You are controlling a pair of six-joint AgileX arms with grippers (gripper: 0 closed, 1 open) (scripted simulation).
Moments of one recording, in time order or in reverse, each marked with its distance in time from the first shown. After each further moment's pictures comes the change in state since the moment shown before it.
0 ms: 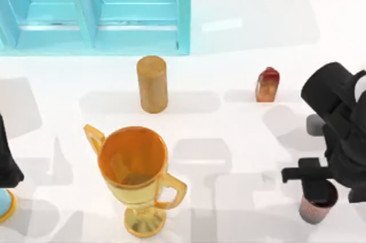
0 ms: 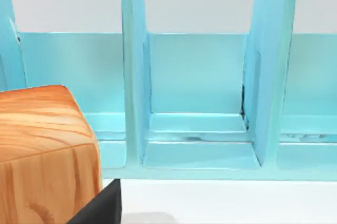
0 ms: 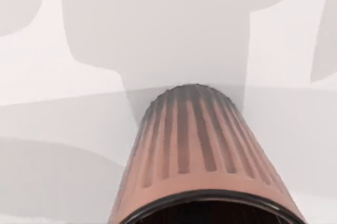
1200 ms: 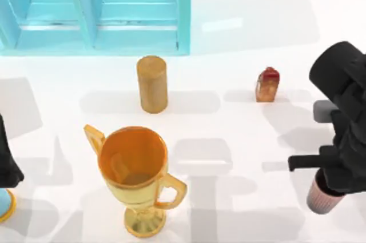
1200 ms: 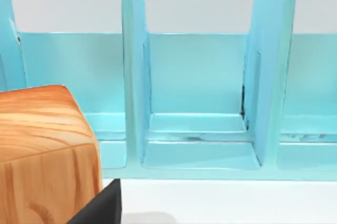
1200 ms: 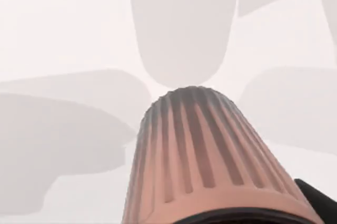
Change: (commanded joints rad) left arm 0.000 0.000 0.000 0.000 0.000 0.000; right arm -0.006 -0.048 0.094 -0.152 -0.003 -0.017
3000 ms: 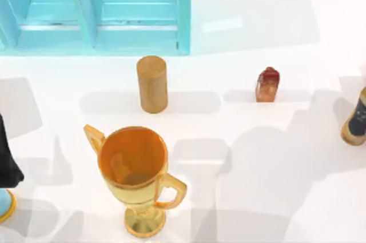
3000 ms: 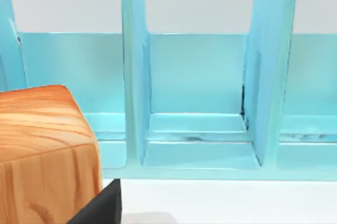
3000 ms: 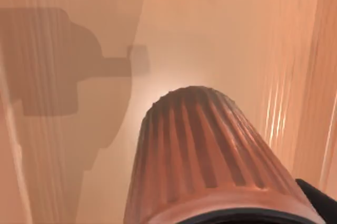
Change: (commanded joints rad) left arm 0.000 0.000 0.000 0.000 0.000 0.000; right arm -0.982 0.546 1.069 -0.491 -0.045 -0.964
